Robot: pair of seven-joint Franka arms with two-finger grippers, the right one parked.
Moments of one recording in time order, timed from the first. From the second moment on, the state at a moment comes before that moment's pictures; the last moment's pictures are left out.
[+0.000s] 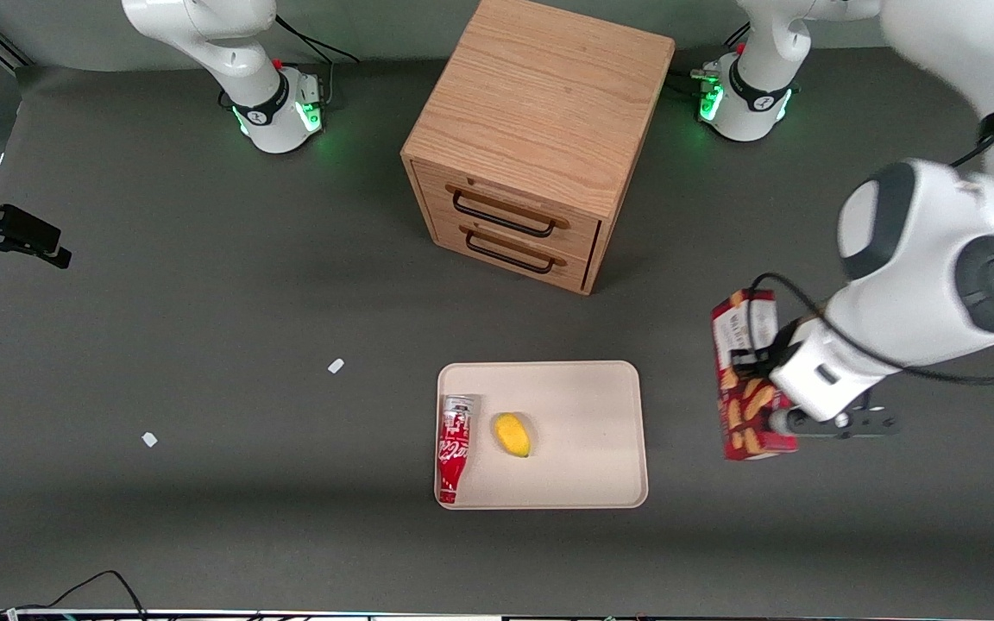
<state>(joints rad) -0.20 0.51 -0.09 -1.28 -0.10 1.80 -0.27</state>
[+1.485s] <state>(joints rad) -0.36 0.89 -0.08 -1.24 0.00 2.15 -0.47</state>
